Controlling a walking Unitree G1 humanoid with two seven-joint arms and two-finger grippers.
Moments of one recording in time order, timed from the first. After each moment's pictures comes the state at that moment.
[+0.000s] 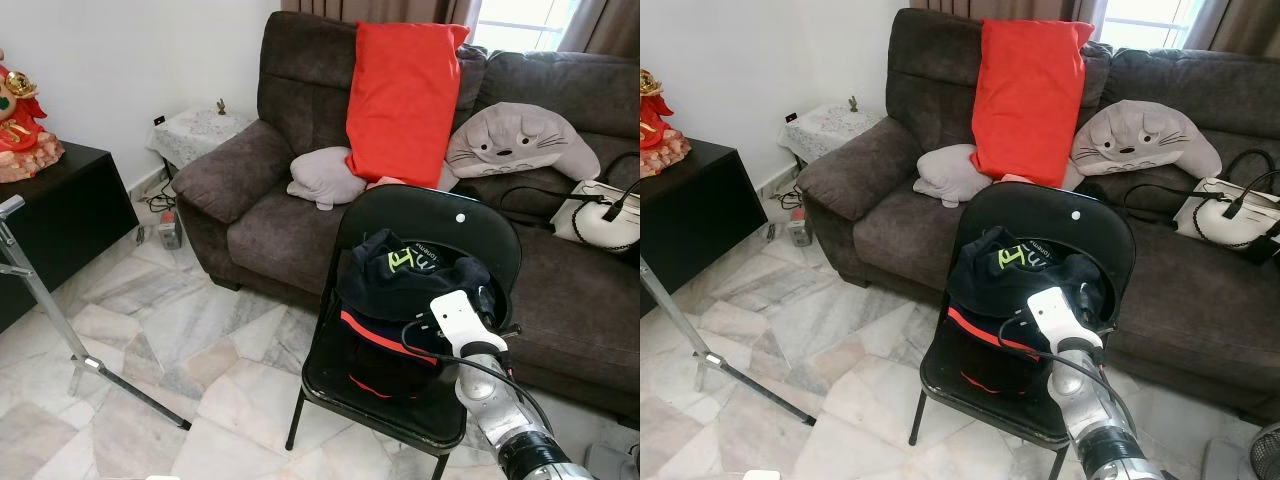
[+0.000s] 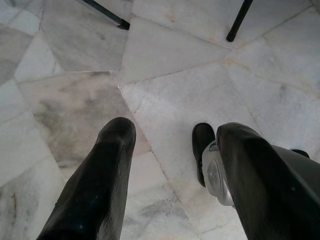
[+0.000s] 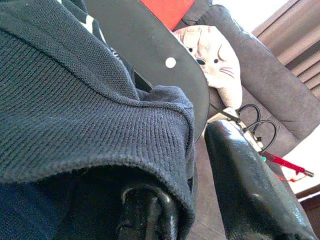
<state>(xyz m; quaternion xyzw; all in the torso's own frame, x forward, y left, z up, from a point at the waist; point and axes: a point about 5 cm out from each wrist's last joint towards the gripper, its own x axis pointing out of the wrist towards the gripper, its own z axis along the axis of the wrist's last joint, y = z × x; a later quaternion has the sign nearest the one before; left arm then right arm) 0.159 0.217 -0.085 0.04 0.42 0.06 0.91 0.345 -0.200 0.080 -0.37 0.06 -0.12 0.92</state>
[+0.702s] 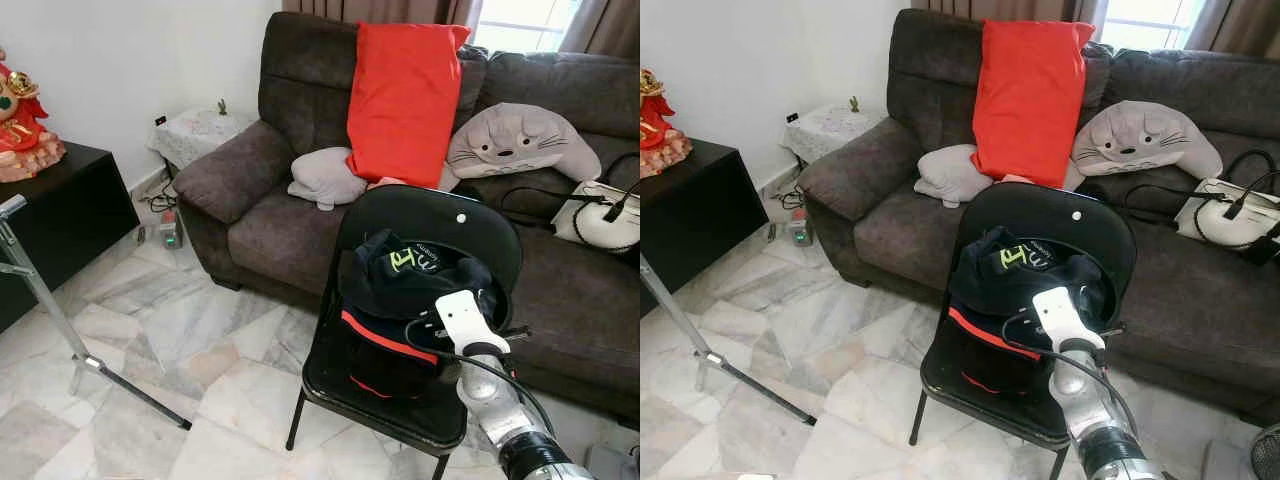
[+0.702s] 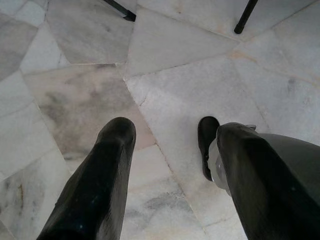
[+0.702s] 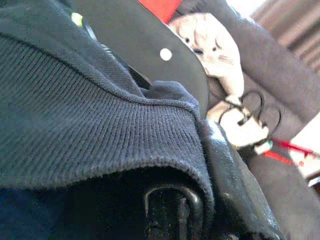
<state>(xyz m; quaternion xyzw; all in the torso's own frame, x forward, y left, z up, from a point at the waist) 0.154 0.225 -0.086 0.05 0.43 0.07 0.90 0.344 -0.208 0.079 -0.31 0.08 -0.15 0.93</state>
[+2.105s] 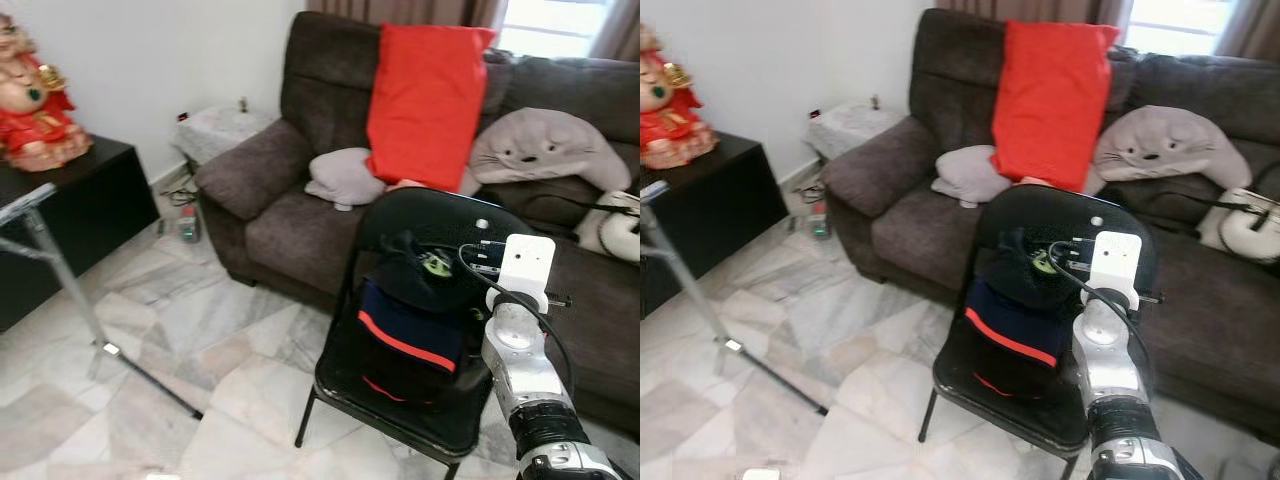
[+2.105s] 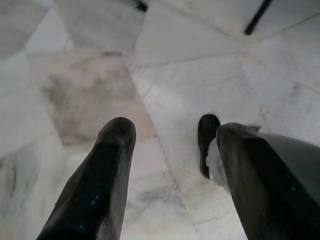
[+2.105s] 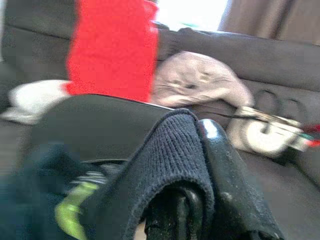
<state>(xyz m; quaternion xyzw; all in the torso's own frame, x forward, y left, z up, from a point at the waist) 0.160 0.219 -0.084 0.04 0.42 0.06 0.90 0.366 -0.216 0.154 -0.12 -0.03 -0.22 0.97</state>
